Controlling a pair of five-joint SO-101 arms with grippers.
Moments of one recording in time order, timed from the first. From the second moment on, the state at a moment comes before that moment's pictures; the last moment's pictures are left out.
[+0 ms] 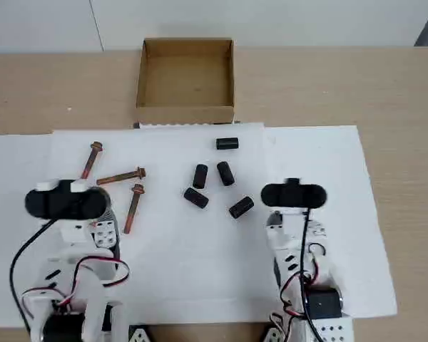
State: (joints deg) left arm -6.4 -103.3 69.7 71.7 1.2; right arm -7.8 -103.1 95.6 52.7 4.7
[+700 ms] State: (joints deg) left arm -6.4 -53.2 33.5 77.8 10.2; right arm -6.9 -98.2 76.7 65.2 1.4
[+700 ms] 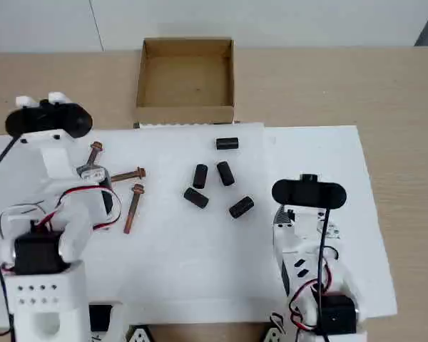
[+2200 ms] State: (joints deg) left arm -14.9 -14.3 20.4 82.9 -7.2; right arm -23.0 20.4 -23.1 91.6 12.8
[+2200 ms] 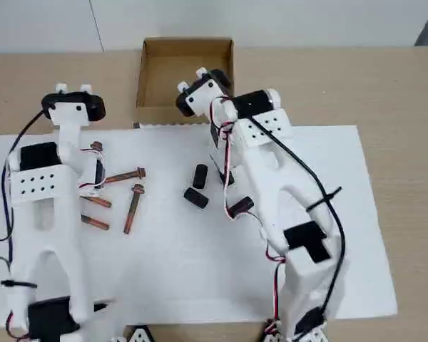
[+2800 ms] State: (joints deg) left arm -14.9 -9.1 20.3 81.9 -7.0; right arm -24.1 30.3 -25.0 89.2 13.3
